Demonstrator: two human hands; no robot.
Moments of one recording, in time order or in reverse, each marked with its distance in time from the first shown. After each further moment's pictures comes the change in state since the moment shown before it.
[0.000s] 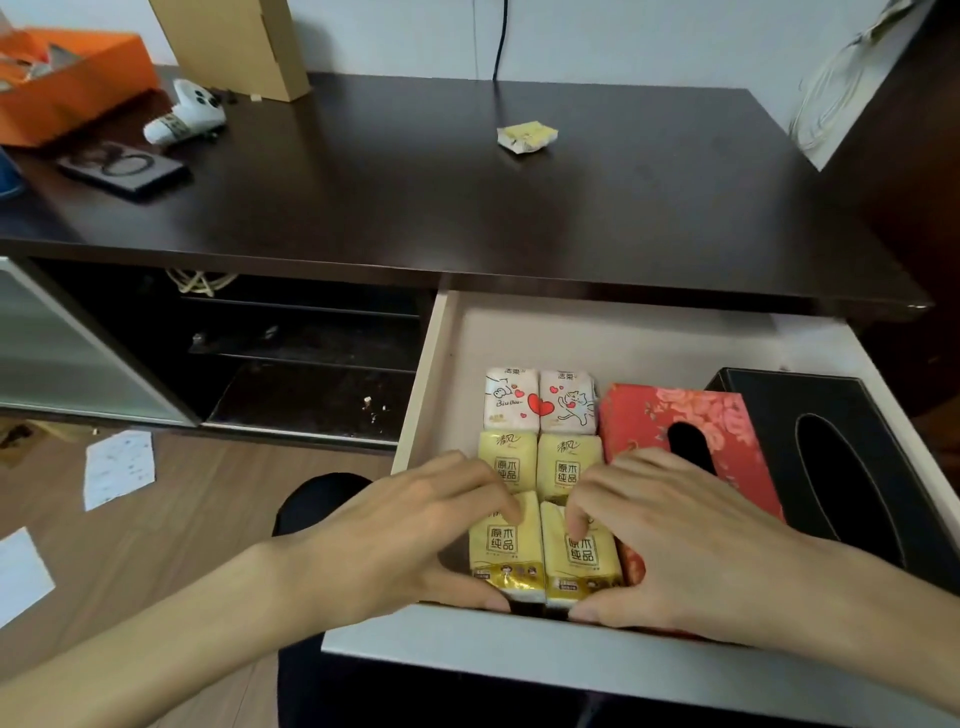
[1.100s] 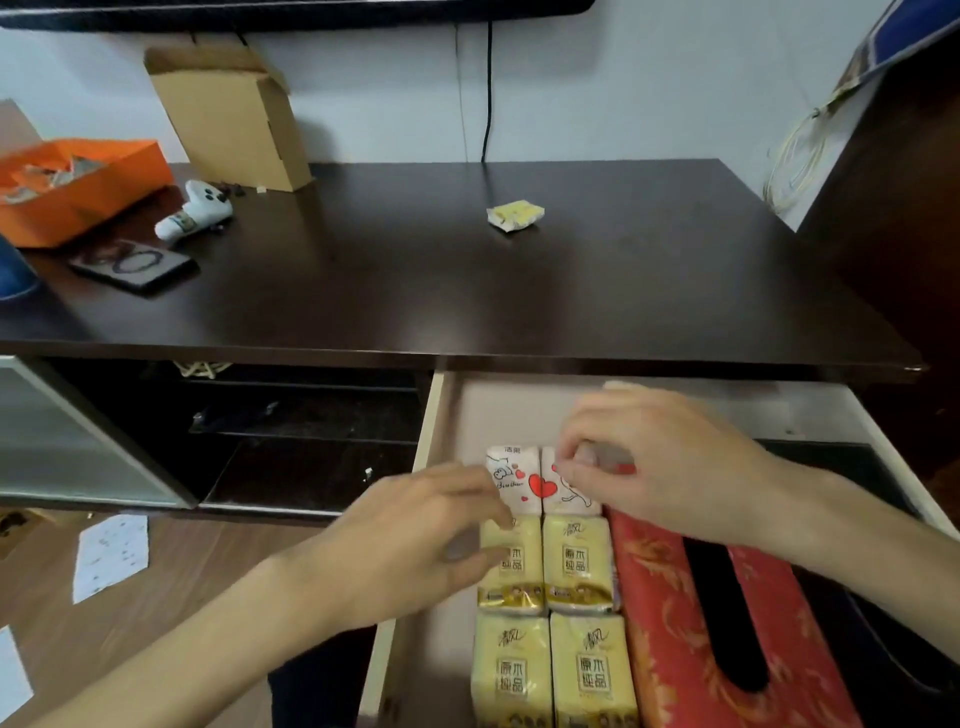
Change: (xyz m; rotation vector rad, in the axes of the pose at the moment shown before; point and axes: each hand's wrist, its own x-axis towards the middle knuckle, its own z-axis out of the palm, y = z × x) left_hand 0.040 -0.032 -0.033 0.106 0.158 -0.029; right_hand 0.057 0.037 -0.070 0.049 0.387 0.024
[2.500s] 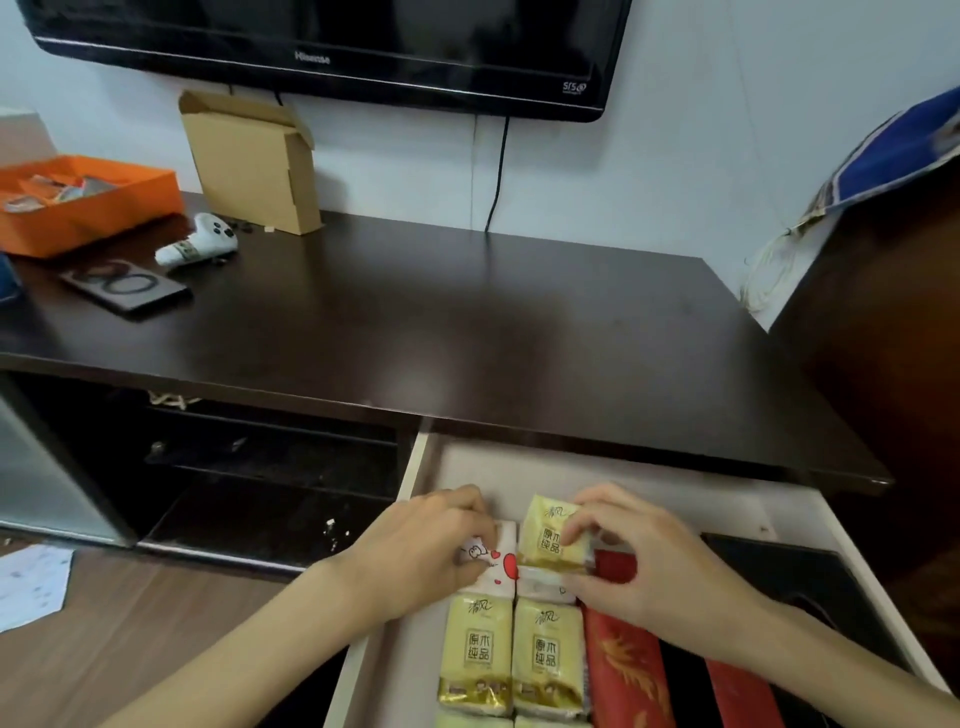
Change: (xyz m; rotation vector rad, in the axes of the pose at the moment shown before) left_hand 0.060 -0.044 0.041 0.047 0.039 -0.177; right_hand -0.014 0.045 0.036 0.253 -0.023 0.160
